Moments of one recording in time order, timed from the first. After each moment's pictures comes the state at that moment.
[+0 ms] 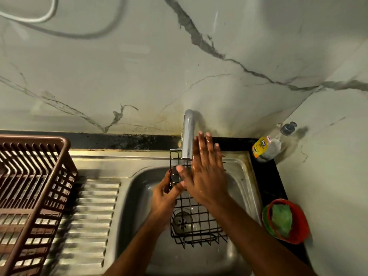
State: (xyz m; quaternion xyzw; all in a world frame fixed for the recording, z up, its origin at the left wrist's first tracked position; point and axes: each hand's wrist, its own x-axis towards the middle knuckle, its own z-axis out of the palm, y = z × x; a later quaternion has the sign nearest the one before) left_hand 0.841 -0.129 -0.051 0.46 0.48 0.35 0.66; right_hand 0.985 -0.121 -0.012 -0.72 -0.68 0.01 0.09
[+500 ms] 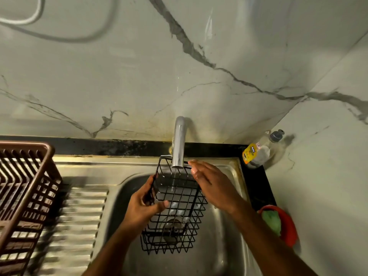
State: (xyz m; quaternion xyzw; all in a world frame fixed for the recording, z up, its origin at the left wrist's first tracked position) left_hand 0.802 -0.115 -0.066 0.52 0.45 0.32 0.64; right_hand 1.038 -0.130 -0.008 -0.71 -0.61 0.29 0.20
